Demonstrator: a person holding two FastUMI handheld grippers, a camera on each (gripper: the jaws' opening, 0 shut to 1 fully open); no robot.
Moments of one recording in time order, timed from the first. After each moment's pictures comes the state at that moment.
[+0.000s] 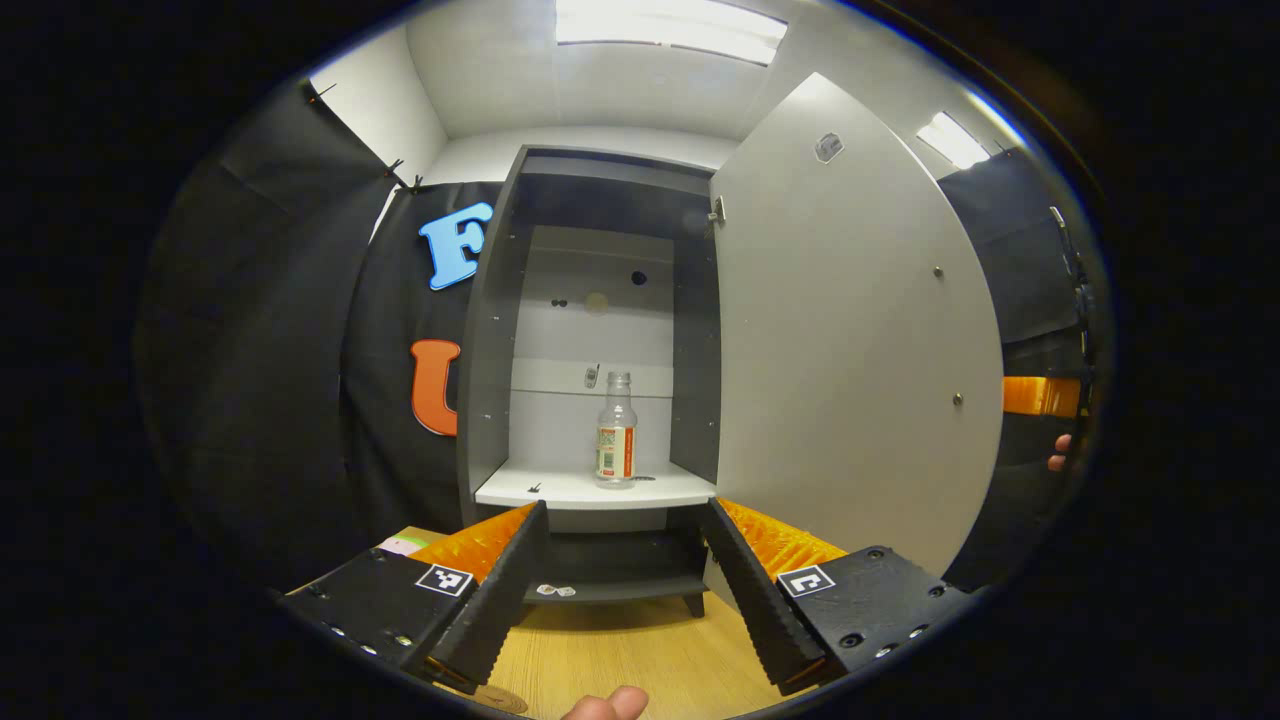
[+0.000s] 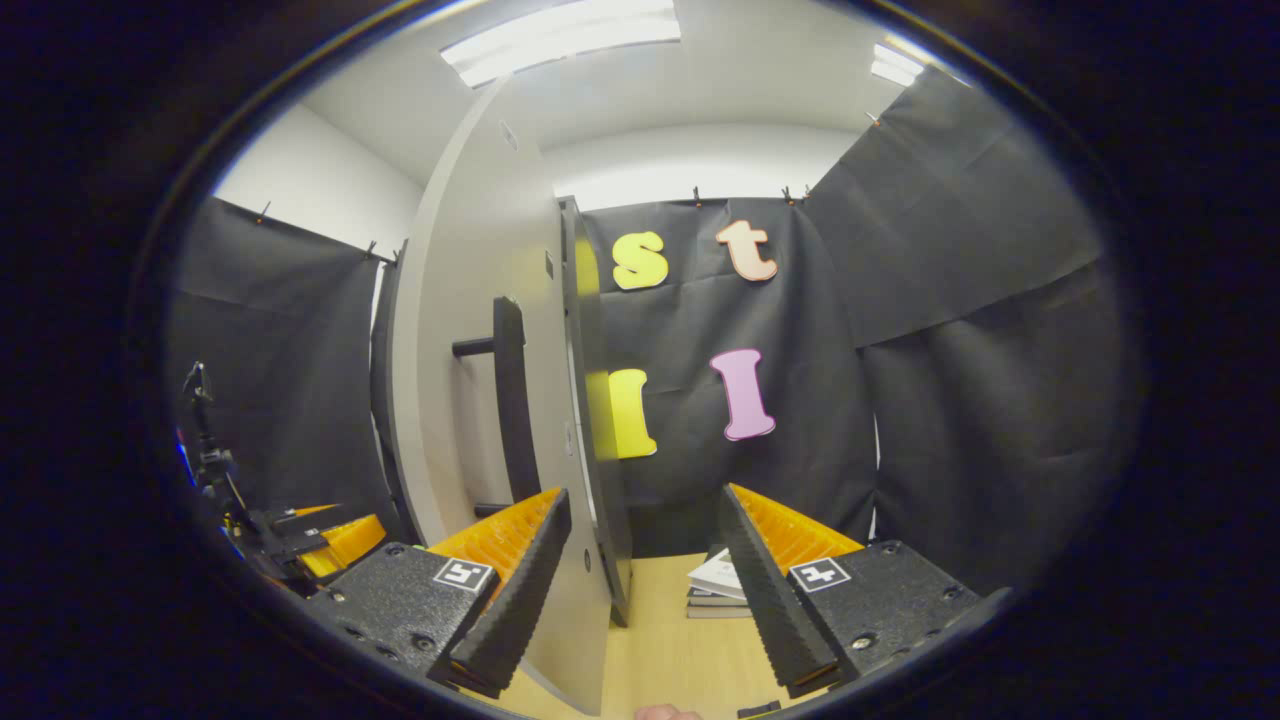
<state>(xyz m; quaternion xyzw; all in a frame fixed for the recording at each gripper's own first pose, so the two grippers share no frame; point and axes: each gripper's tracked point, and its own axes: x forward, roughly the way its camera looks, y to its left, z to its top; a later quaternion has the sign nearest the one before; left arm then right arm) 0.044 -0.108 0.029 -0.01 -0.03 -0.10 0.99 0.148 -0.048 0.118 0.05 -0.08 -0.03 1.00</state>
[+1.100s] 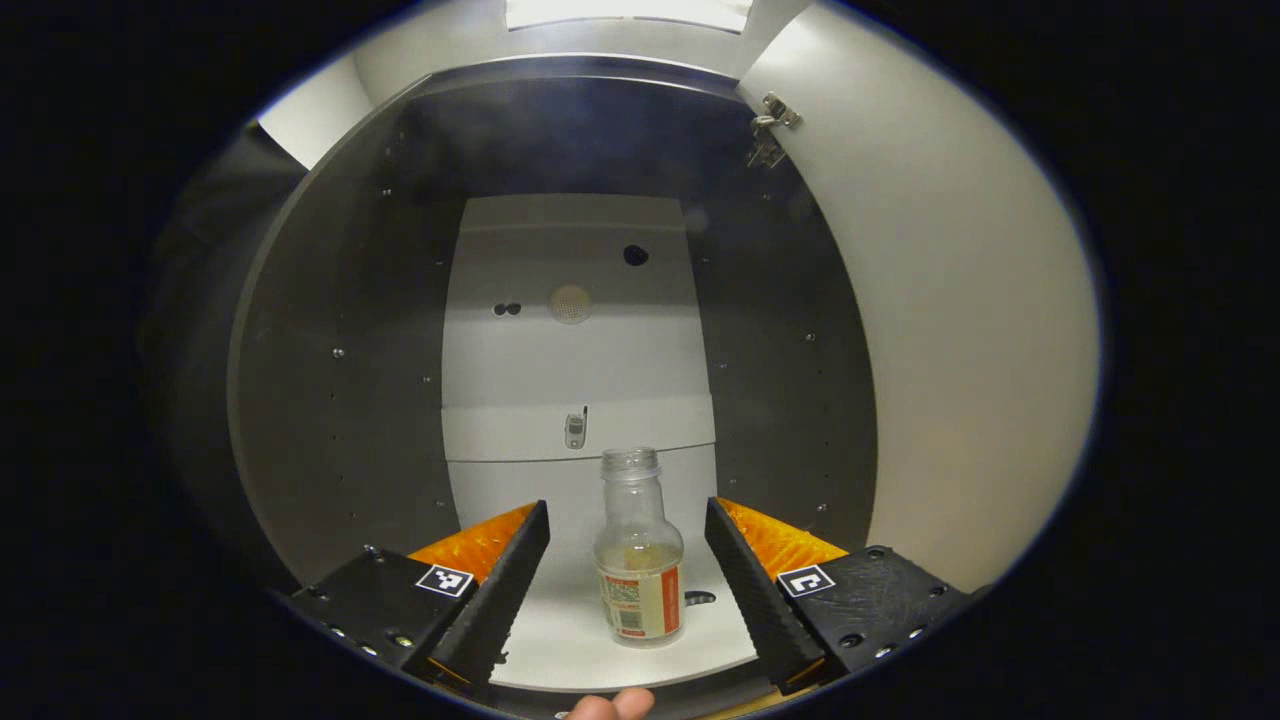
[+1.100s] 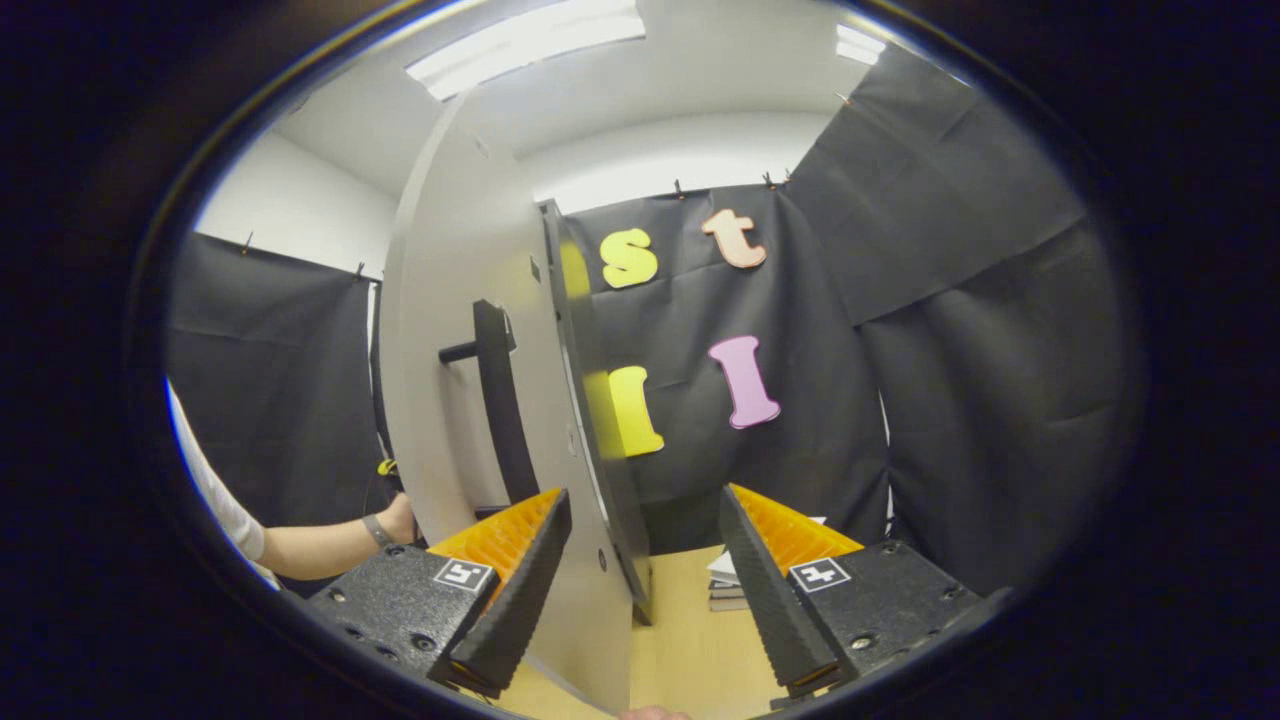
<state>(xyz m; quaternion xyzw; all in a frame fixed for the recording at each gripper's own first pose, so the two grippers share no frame) 0.324 -0.128 0.068 0.04 -0.04 -0.09 0.99 0.151 -0.049 0.113 0.10 -0.08 -0.02 0.99</state>
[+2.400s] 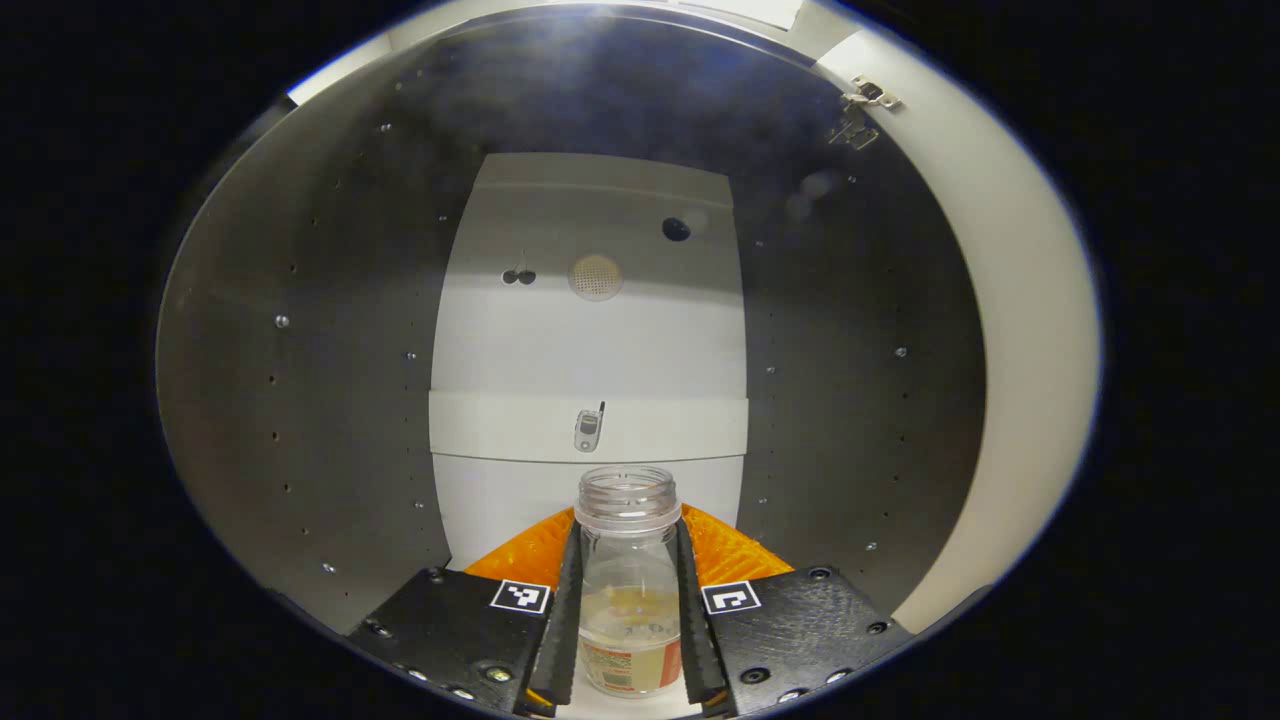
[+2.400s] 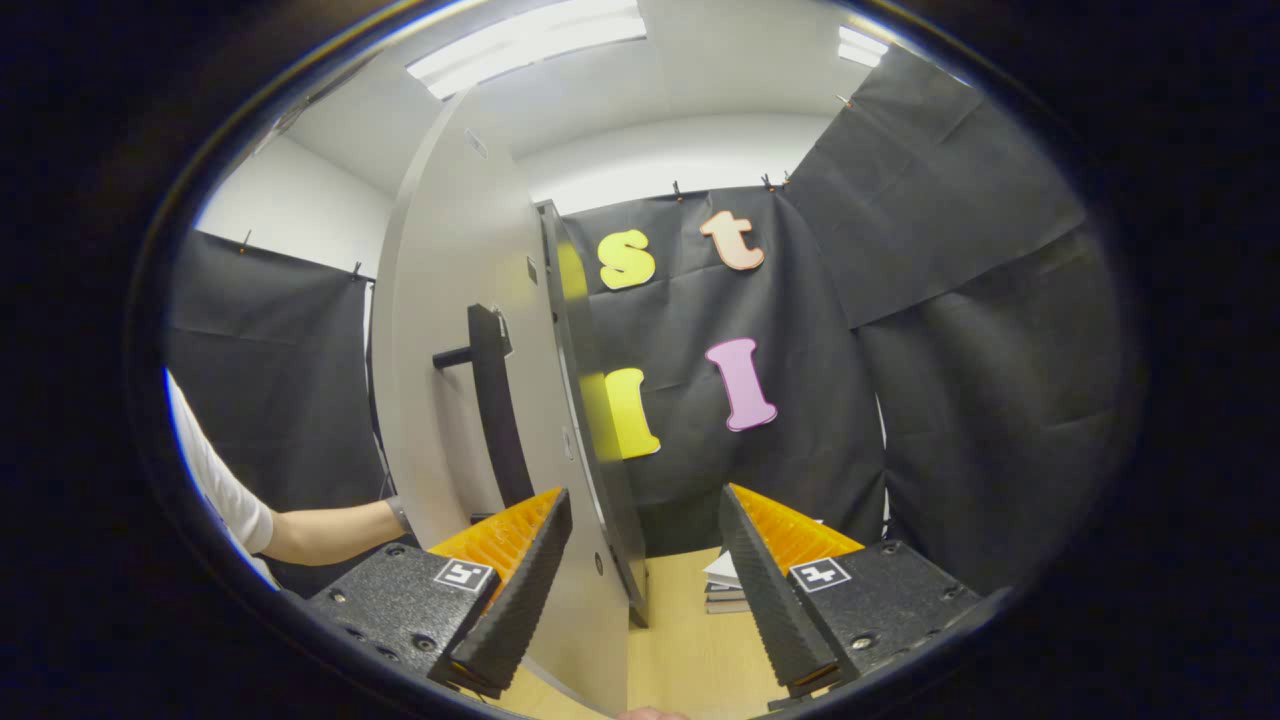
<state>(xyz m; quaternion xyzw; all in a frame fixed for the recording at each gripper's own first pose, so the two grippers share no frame) 0.365 -0.116 0.083 0.00 -0.02 -0.09 1.00 0.153 -0.051 0.116 0.09 -0.08 -0.02 0.99</state>
